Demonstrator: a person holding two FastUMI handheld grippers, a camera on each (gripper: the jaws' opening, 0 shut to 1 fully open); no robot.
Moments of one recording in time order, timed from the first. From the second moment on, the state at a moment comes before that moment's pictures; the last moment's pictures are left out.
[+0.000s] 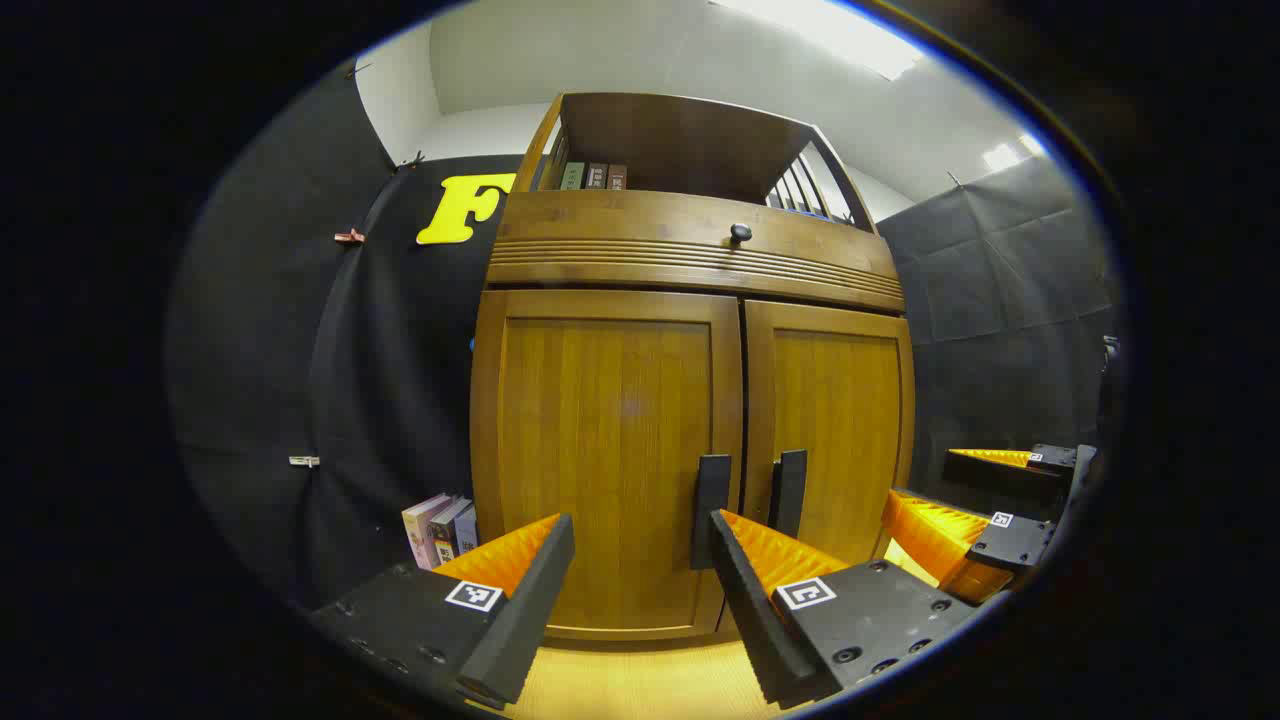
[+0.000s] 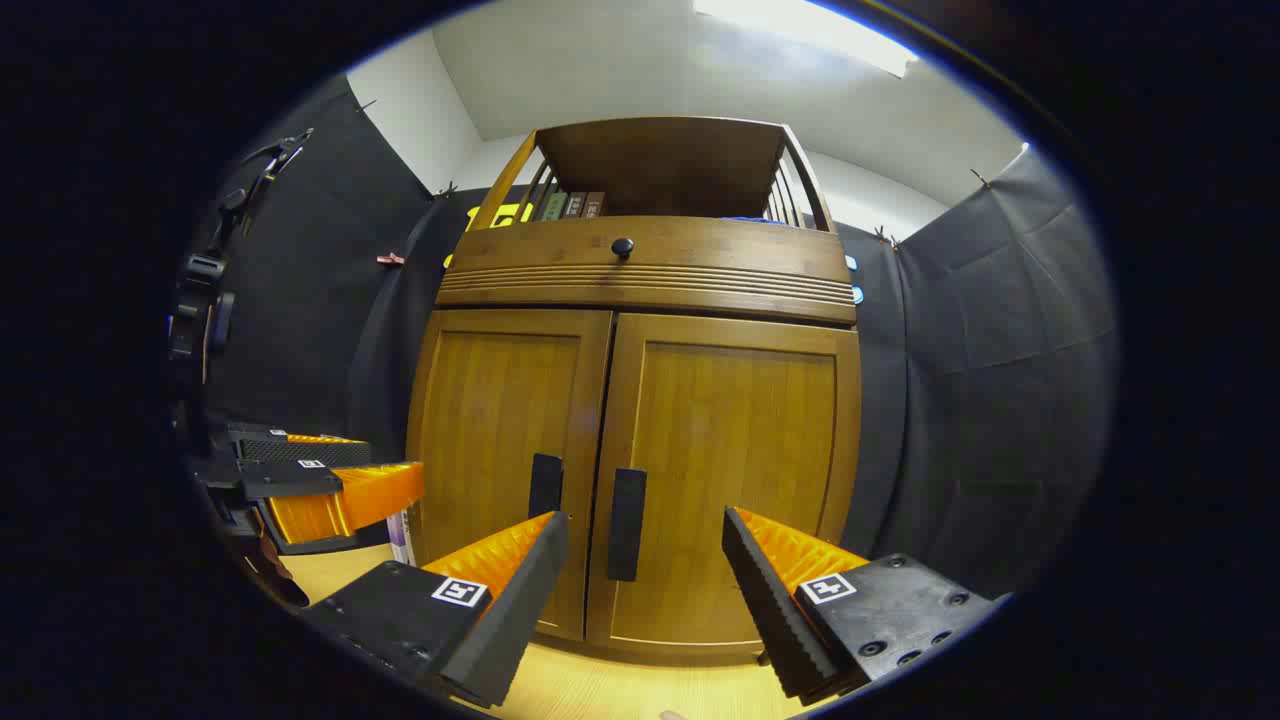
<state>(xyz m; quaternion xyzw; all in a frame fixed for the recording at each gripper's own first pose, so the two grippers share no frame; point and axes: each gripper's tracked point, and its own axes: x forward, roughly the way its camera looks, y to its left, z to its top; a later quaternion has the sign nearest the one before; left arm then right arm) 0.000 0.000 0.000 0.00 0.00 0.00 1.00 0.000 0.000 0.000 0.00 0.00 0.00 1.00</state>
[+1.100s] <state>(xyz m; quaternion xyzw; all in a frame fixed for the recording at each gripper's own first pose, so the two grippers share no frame) 0.000 0.024 -0.001 -0.01 -0.01 0.00 1.00 0.017 0.011 -0.001 0.02 0.00 -0.01 1.00</state>
